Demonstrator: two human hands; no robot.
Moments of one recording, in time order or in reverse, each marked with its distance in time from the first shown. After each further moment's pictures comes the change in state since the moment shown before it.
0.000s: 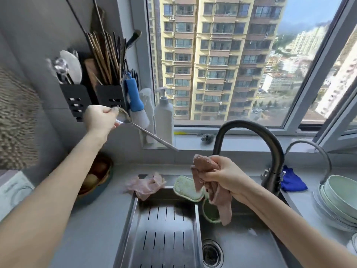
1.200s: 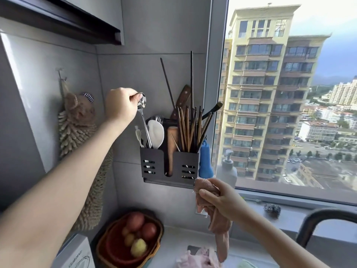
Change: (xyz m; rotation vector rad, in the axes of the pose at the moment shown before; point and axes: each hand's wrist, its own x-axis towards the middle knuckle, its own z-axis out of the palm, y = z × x) left_hand 0.184 0.082 -0.149 0.533 0.368 0.731; right_hand 0.159 -0.119 0.141 -0.209 -0.058 -0.337
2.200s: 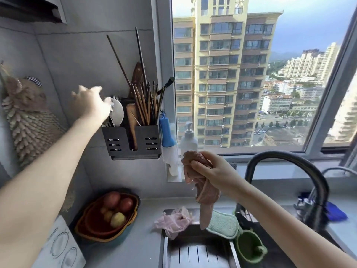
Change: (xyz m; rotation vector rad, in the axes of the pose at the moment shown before) left_hand -0.048 0.033 0.015 0.185 -0.294 -0.249; right_hand -0.104 -0.012 -0.044 0.237 0.121 0.002
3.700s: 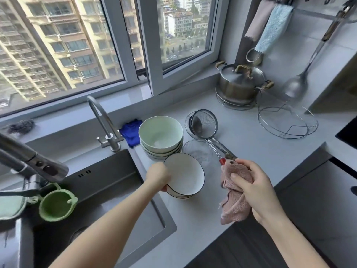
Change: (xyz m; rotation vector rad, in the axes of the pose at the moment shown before) left_hand -0.627 0.591 0.158 -0.100 -1.496 0.292; right_hand -0.469 0.194 -0.484 0.095 1.018 0.524
